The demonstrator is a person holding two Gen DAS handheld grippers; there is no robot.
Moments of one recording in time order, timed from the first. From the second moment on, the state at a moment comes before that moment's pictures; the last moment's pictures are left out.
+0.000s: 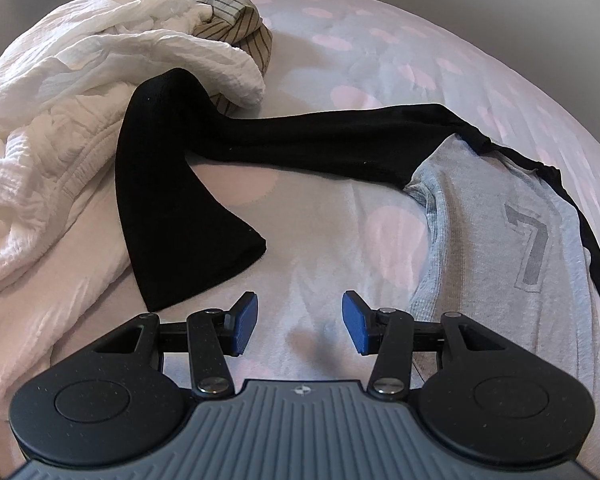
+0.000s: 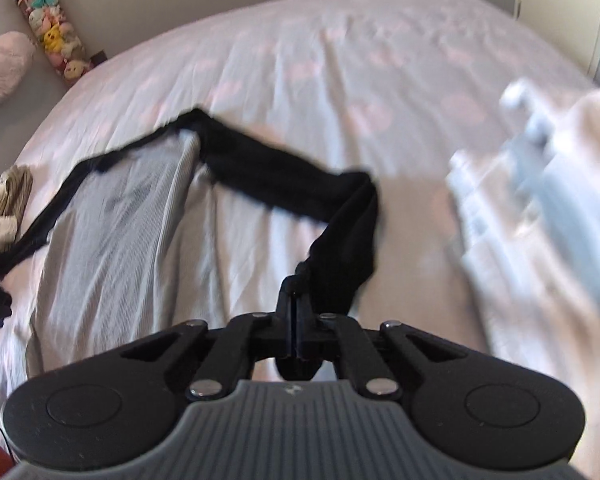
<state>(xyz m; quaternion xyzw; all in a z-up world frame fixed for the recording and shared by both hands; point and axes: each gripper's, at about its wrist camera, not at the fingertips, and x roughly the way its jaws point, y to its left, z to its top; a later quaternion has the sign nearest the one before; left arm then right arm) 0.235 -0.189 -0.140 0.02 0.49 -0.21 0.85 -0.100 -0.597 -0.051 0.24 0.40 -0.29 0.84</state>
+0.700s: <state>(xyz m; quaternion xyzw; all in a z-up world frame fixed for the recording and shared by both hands) 0.235 -0.196 -0.140 0.04 0.49 -0.21 0.85 -0.095 -0.668 -0.089 0.15 0.48 -0.37 0.78</state>
